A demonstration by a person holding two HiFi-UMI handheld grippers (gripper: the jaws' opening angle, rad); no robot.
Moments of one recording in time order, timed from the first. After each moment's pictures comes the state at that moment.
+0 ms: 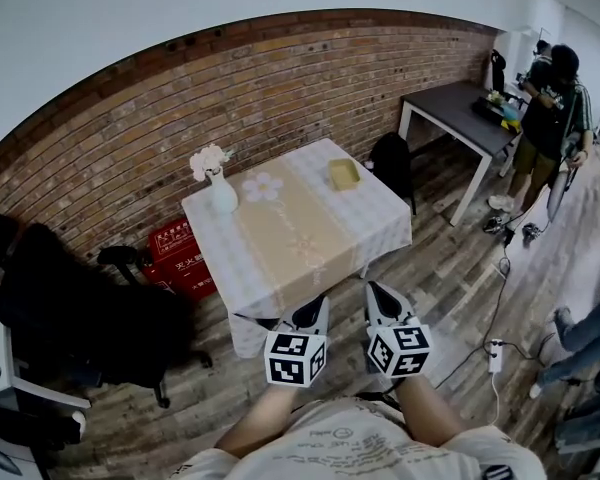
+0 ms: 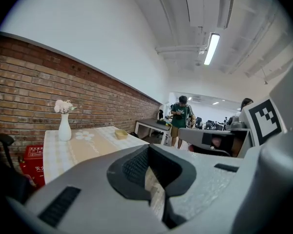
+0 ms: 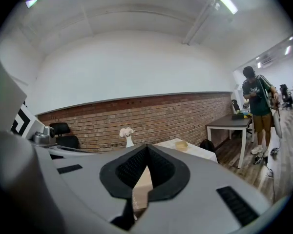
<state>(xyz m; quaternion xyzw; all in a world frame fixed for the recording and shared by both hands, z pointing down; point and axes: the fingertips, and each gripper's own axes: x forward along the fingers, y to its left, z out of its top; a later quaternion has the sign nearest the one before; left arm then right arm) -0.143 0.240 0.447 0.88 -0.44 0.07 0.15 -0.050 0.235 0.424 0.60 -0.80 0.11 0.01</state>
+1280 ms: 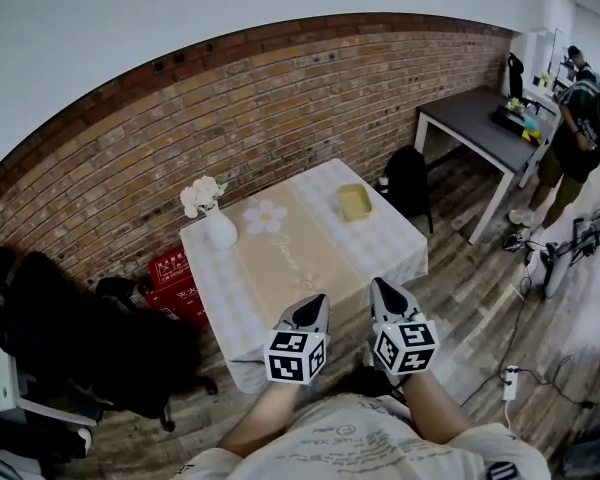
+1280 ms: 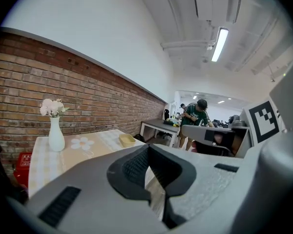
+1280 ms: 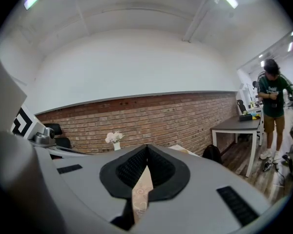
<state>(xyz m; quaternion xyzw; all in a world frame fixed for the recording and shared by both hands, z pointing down) -0.116 0.076 0.462 0.87 -0.46 0.08 0.15 -0.009 0.068 0.433 0.58 -0.81 0.09 0.00</state>
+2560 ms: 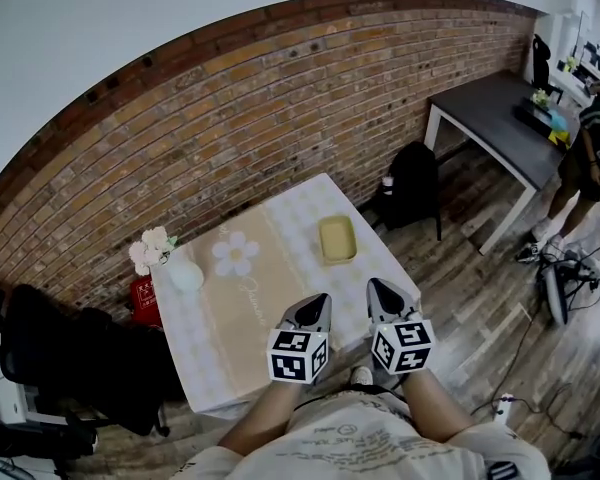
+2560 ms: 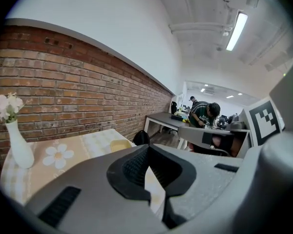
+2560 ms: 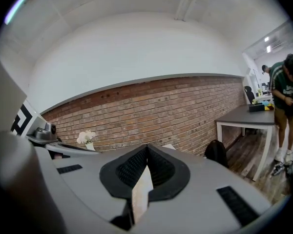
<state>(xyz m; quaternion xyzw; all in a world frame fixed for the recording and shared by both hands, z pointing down) 0.018 -0.166 0.478 0.85 -0.47 0.13 0.19 0.112 -0.182 0.459 0.55 -0.82 0.14 0.03</state>
